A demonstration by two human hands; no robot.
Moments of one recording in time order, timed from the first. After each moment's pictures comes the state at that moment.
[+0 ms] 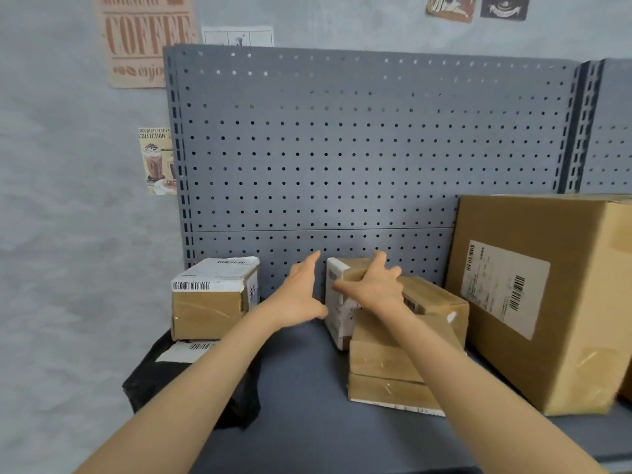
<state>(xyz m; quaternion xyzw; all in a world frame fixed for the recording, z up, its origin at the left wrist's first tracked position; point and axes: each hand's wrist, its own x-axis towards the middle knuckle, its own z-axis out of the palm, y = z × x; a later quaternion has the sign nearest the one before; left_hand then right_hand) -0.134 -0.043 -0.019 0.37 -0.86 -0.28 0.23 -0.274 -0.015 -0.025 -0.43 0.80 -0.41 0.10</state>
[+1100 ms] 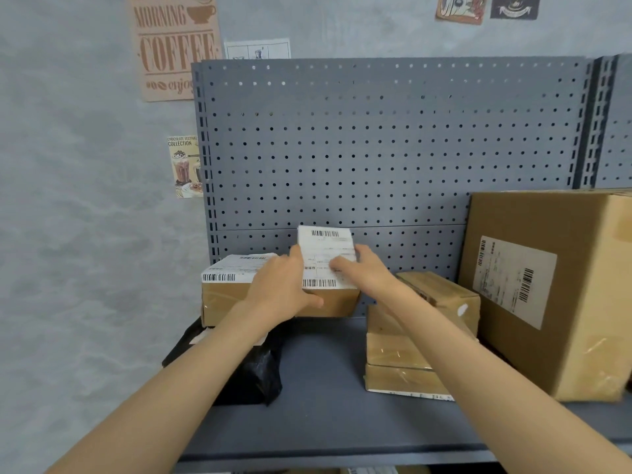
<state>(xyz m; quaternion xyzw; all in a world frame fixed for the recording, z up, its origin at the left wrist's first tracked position) -0.094 -0.021 -0.005 0.45 -0.85 0.02 0.26 -0.244 0.002 -0.006 -0.55 0.63 -0.50 0.23</state>
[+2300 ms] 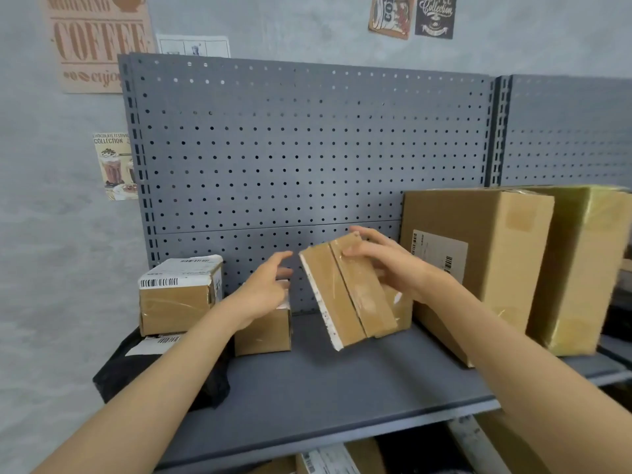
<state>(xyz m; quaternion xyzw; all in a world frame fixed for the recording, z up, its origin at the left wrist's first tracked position) -0.130 -0.008 -0.012 0.33 -0.81 -0.39 0.28 -0.327 0.086 0.009 -0.55 0.56 -0.51 0.34</state>
